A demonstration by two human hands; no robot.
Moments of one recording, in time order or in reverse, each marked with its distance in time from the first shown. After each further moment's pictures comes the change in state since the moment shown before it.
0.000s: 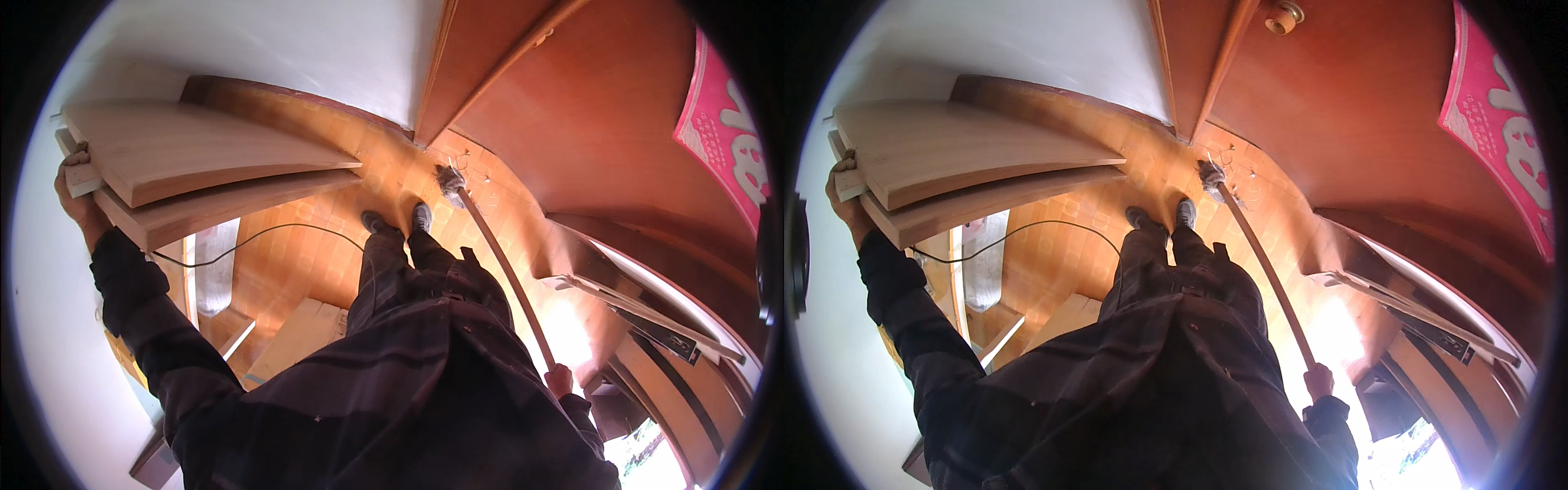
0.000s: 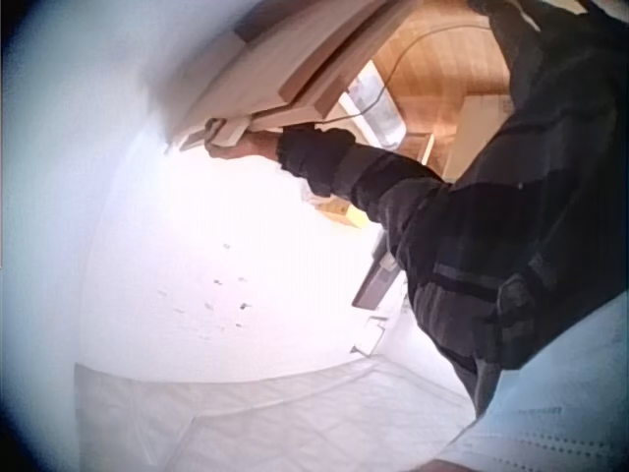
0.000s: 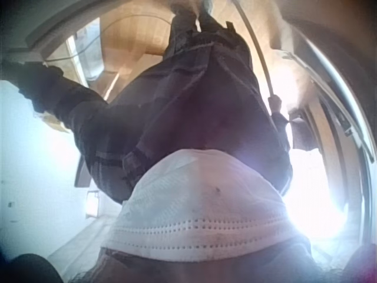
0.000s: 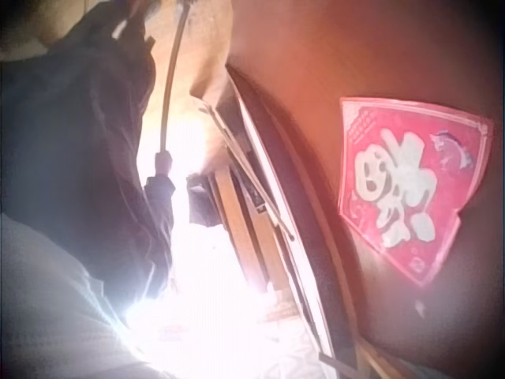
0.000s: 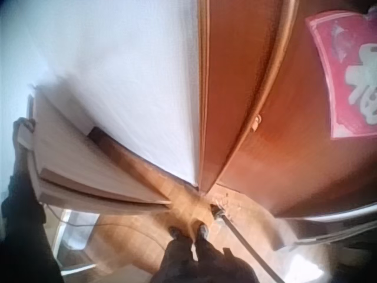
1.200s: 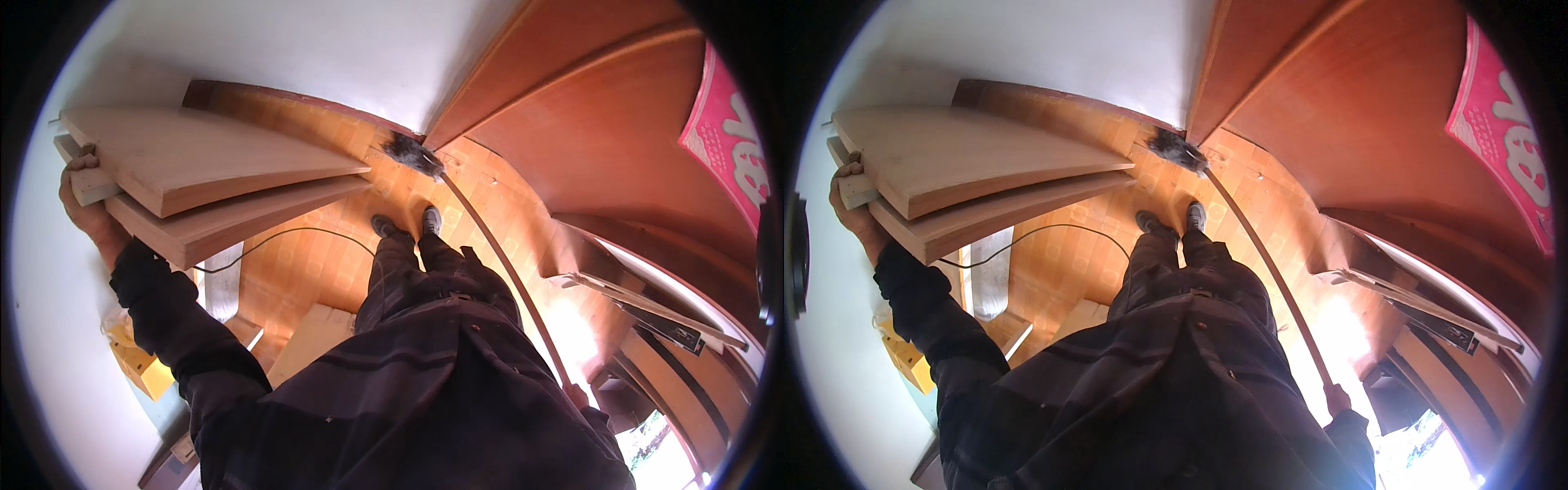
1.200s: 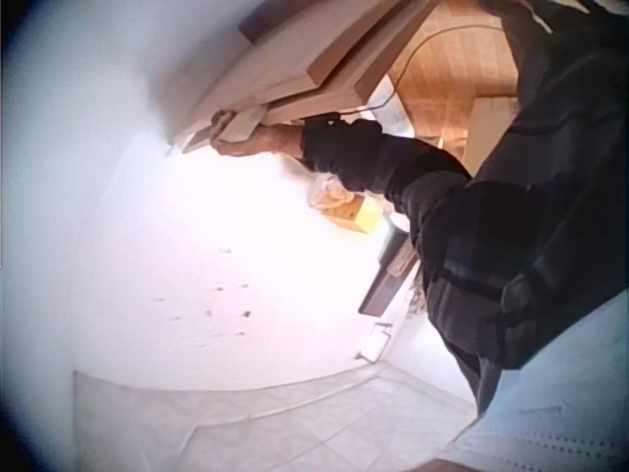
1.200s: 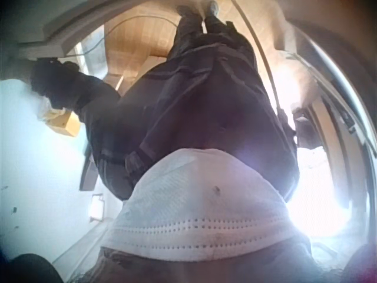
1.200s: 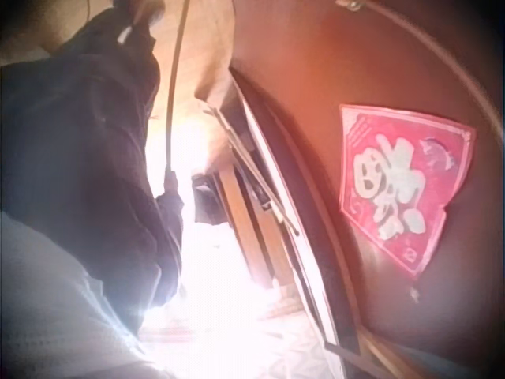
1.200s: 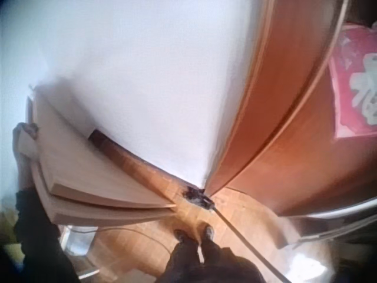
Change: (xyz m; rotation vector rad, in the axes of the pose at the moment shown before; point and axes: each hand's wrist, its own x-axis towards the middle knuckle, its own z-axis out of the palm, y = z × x) left_hand -0.017 0.003 0.029 -0.052 0.002 0.058; right_hand -0.035 0.093 0.046 -0.196 -0.215 -0.110
